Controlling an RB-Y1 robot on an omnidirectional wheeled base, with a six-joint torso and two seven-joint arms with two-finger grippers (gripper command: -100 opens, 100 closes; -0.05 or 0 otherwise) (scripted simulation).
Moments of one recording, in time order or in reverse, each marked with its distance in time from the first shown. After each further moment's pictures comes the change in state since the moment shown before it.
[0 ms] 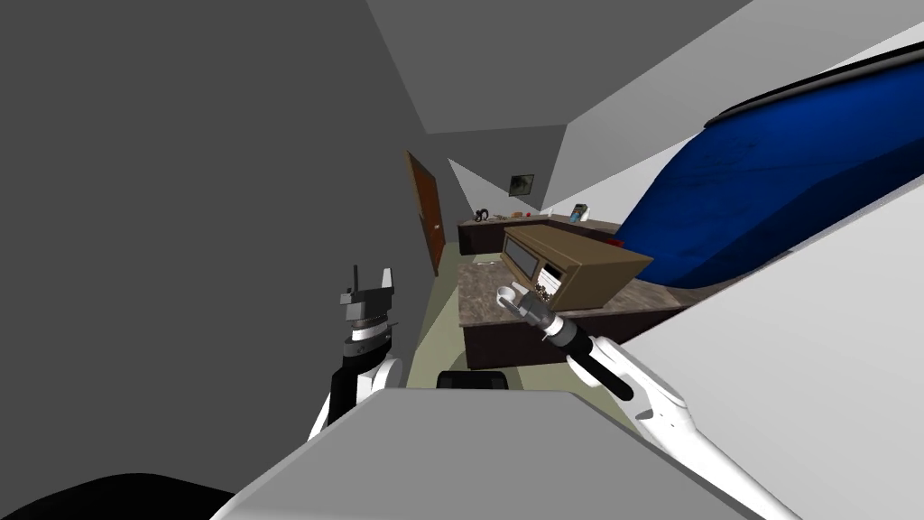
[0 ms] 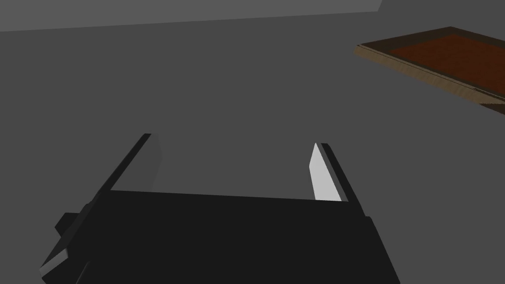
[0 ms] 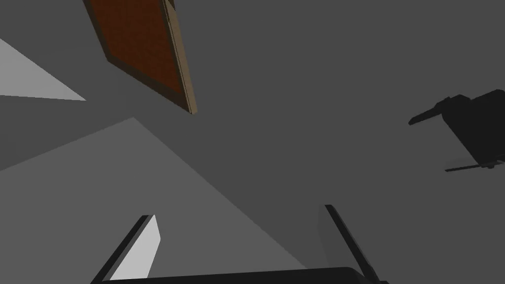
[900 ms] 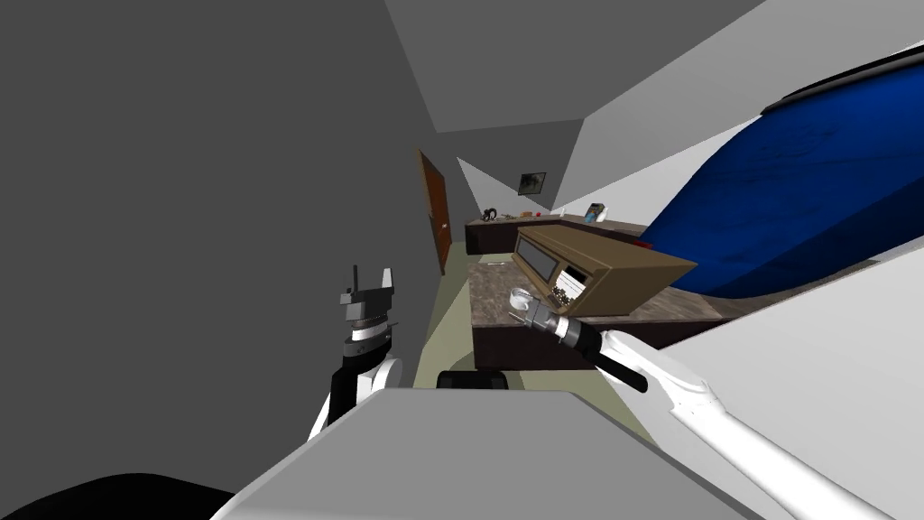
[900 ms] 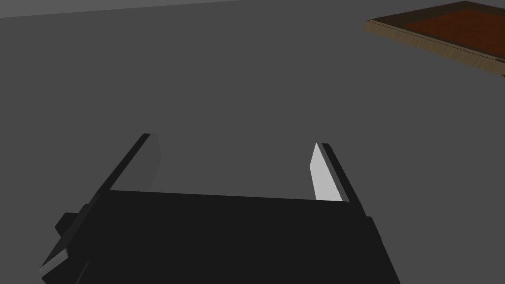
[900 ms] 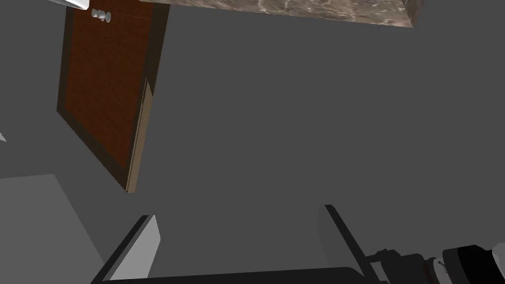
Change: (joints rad) left arm 0.000 0.000 0.000 0.000 0.000 0.000 0.000; right arm -0.028 -0.245 0.020 0.146 0.186 0.028 0.110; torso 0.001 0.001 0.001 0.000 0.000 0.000
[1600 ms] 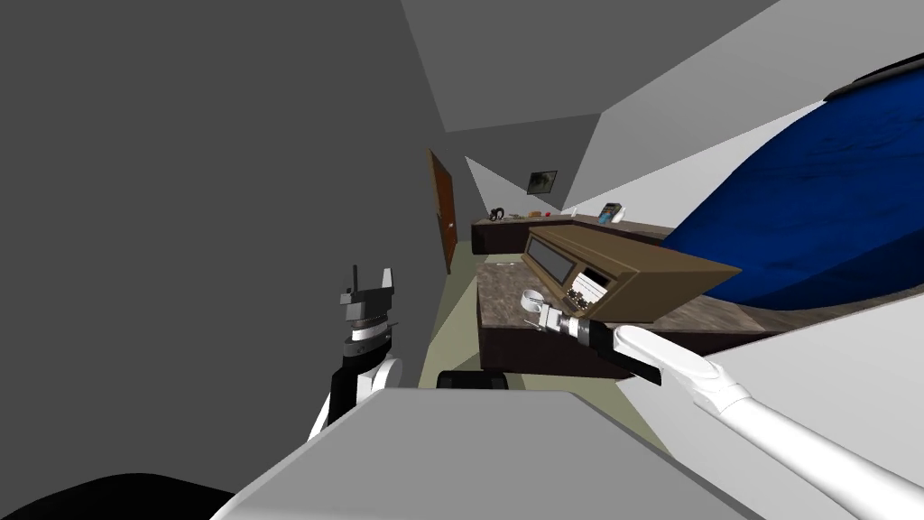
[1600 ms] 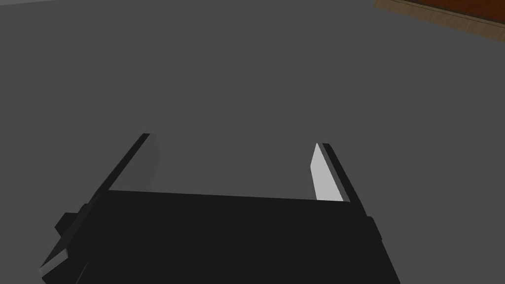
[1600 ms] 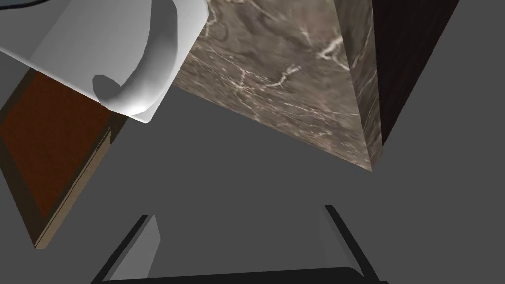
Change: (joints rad) left arm 0.000 0.000 0.000 0.000 0.000 0.000 0.000; right arm -0.038 -0.165 0.030 0.166 0.141 0.021 0.093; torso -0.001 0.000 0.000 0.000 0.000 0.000
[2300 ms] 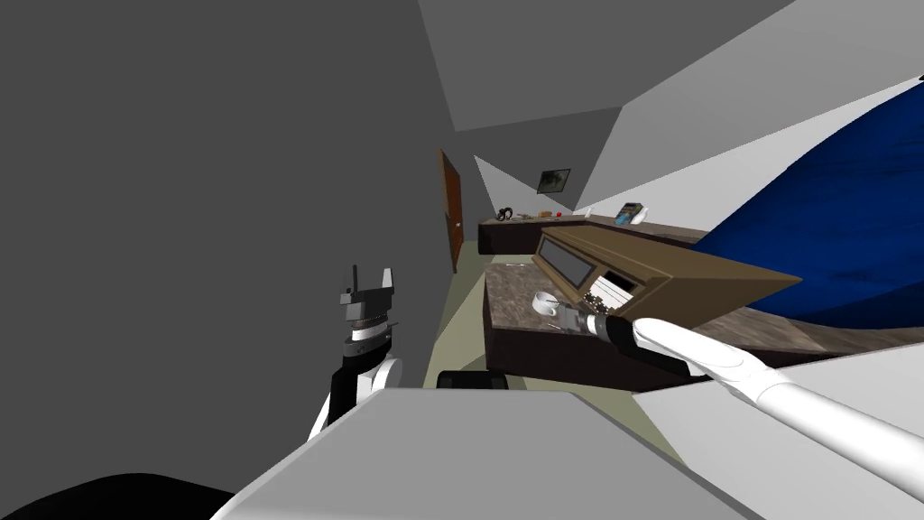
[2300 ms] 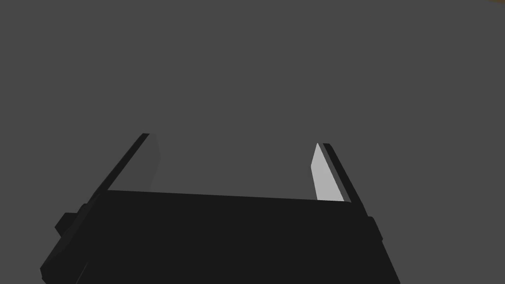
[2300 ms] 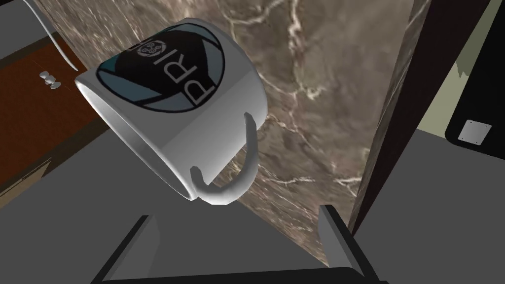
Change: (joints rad) left arm 0.000 0.000 0.000 0.000 0.000 0.000 0.000; right arm -0.031 -0.180 0.033 0.140 0.139 0.043 0.067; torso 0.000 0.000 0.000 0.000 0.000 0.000
